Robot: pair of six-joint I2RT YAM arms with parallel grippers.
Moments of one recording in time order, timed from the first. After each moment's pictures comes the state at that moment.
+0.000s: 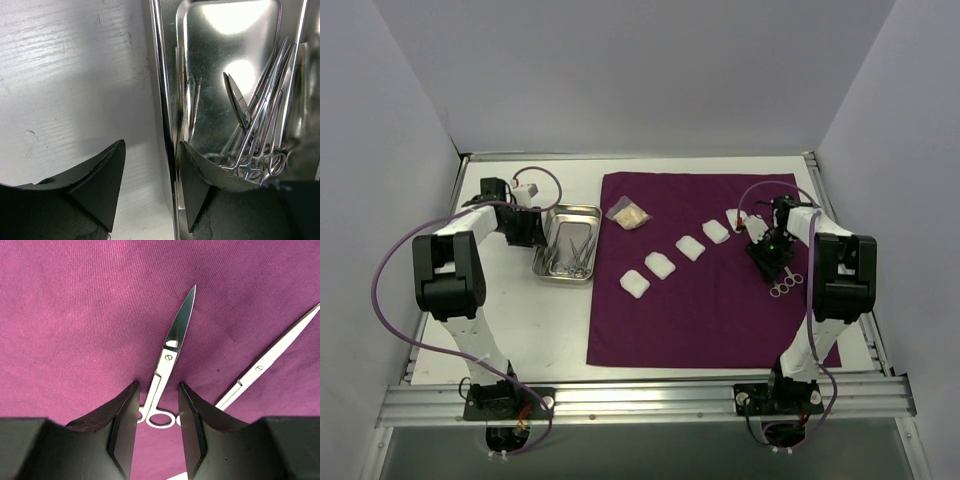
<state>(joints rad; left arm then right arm) 0.08 1.93 1.32 -0.52 0.39 0.11 -0.09 1.85 1.16 -0.81 -0.10 -0.76</state>
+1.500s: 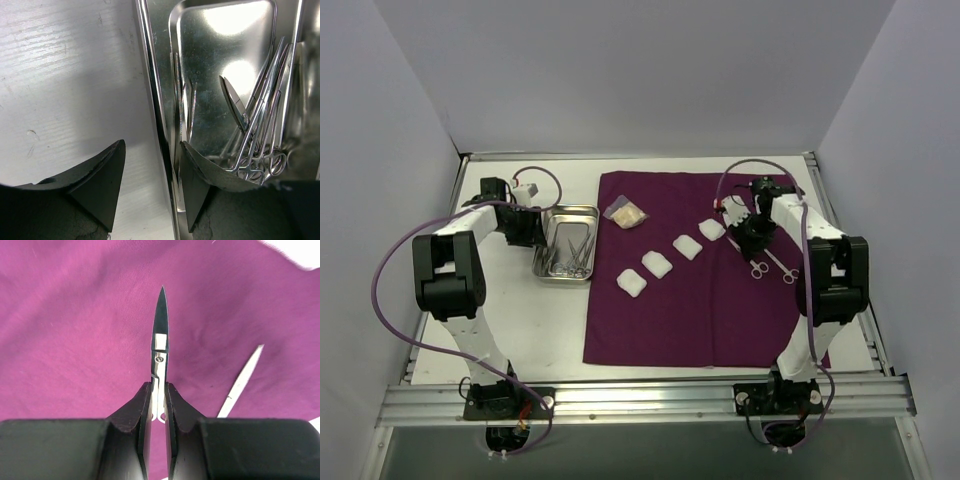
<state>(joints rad) 0.08 1.93 1.32 -0.52 0.39 0.11 0.06 1.82 1.29 -0.88 -0.16 -0.70</state>
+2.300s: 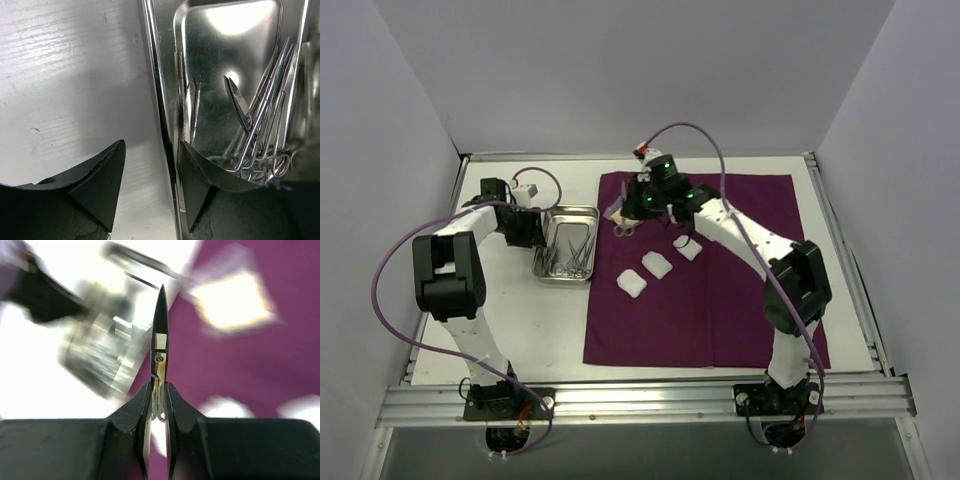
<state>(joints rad) 0.08 1.93 1.32 -0.52 0.38 0.11 0.58 1.84 1.55 -0.38 -0.17 0.37</state>
